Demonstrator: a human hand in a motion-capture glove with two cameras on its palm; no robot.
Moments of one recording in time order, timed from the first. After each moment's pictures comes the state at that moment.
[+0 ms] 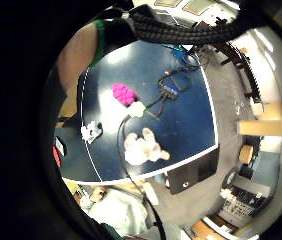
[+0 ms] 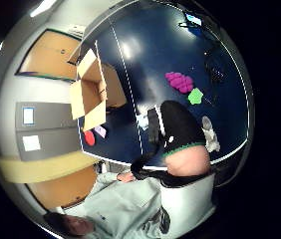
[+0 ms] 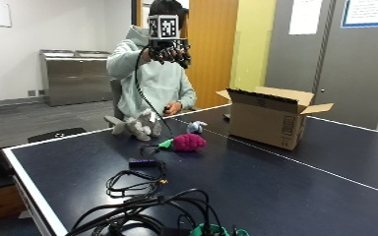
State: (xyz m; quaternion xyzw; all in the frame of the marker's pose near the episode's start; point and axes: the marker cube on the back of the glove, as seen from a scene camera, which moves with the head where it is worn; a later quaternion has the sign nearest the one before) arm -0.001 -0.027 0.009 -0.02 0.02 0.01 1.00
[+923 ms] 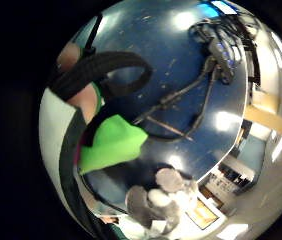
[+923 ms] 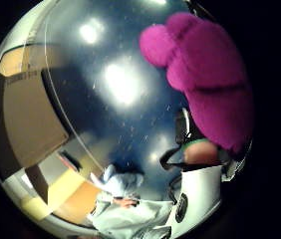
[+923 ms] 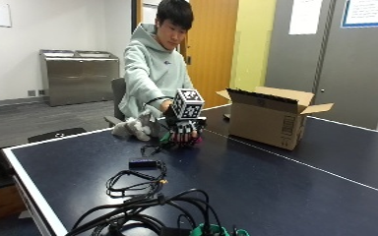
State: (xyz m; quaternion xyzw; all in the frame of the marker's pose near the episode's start) arm 0.024 -0.131 0.264 -0.23 0.11 0.08 0.96
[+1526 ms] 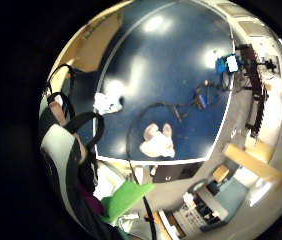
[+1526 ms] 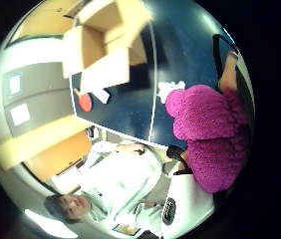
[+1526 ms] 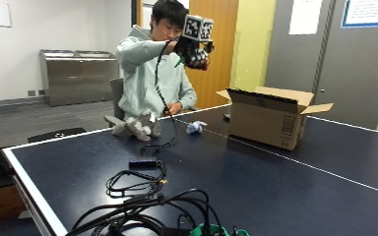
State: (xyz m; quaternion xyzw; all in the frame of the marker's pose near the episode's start) arm -0.142 -0.017 0.021 -0.15 0.06 -0.18 0.97
